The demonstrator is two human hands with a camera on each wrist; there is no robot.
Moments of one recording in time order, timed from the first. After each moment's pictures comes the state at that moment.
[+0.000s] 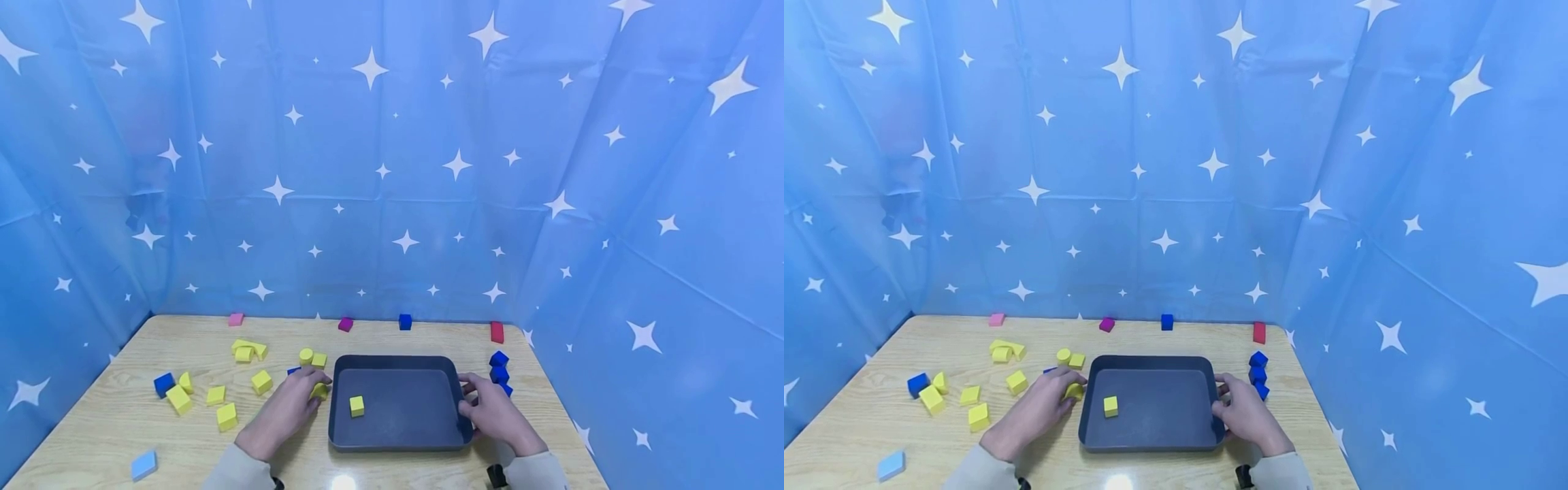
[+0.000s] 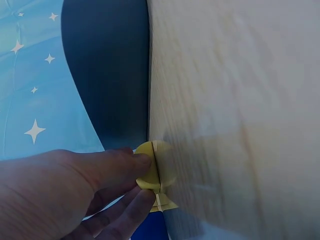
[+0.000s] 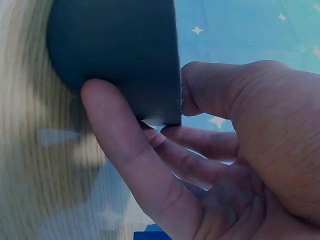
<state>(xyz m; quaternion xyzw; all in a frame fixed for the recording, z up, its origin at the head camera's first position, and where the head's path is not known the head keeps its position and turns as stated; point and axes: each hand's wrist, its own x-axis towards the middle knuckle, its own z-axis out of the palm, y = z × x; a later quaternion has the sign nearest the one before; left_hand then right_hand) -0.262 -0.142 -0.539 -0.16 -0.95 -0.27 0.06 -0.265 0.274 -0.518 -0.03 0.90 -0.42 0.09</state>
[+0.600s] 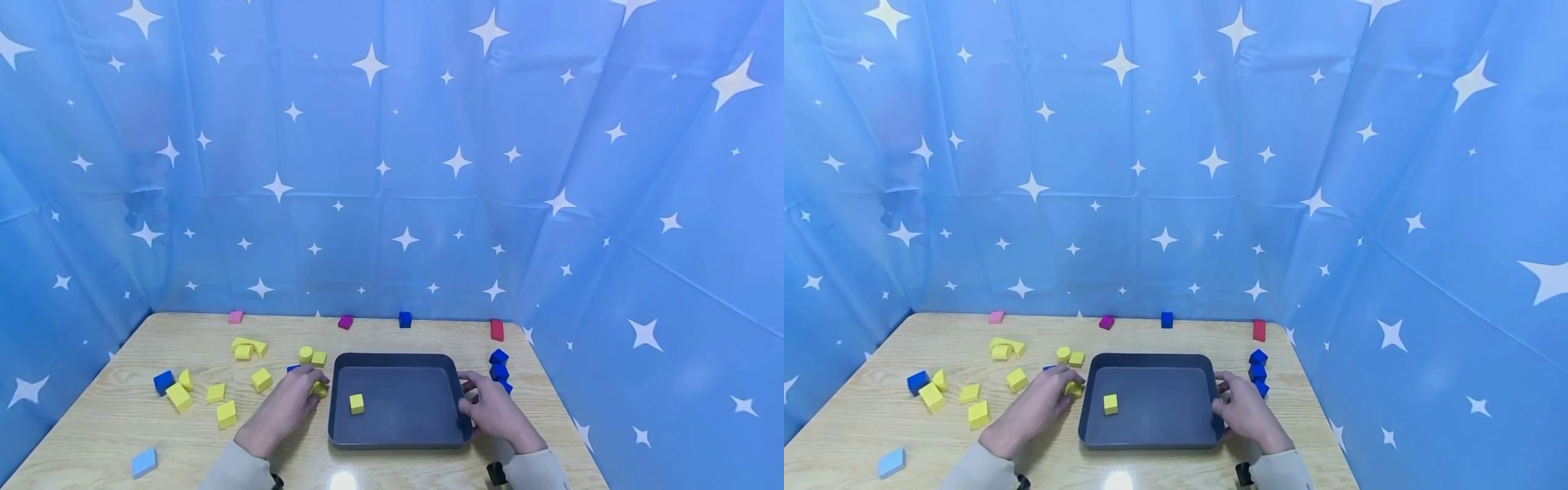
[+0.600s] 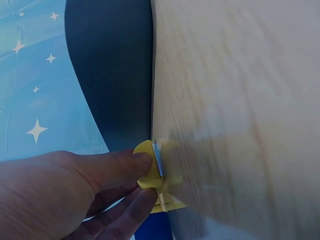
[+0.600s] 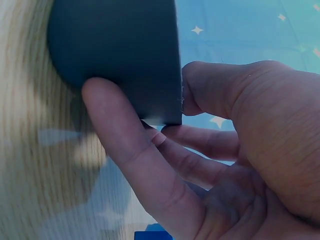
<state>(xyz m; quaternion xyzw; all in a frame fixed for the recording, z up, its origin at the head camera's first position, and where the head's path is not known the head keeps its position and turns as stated) -0.261 -0.144 -0.536 -0.15 -0.95 -0.27 0.05 -0.266 0.275 -0.520 -0.03 0.91 -0.41 0.08</state>
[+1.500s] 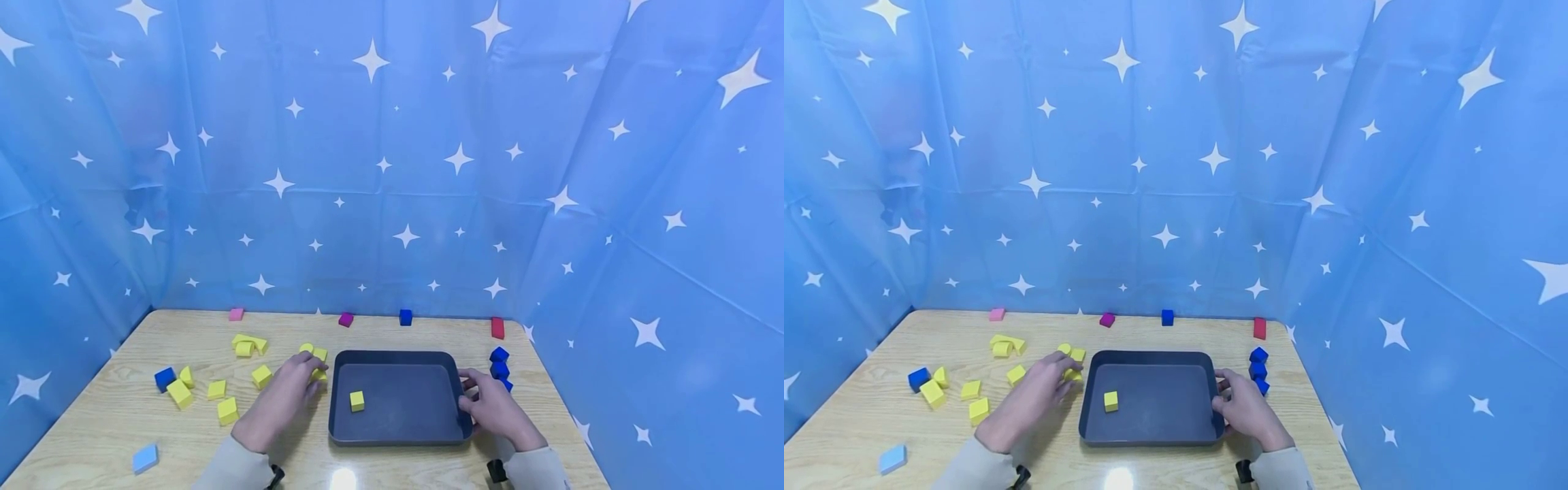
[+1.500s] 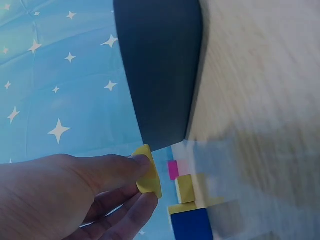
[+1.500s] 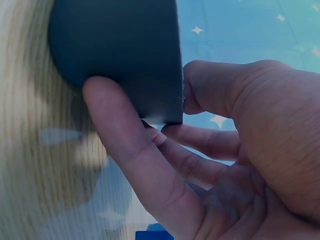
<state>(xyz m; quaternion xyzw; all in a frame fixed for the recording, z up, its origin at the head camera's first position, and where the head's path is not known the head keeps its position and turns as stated) -0.257 -0.142 -0.512 -0.13 -0.96 -0.25 0.08 -0.267 0.275 -0.521 -0.01 0.91 -0.41 0.08</state>
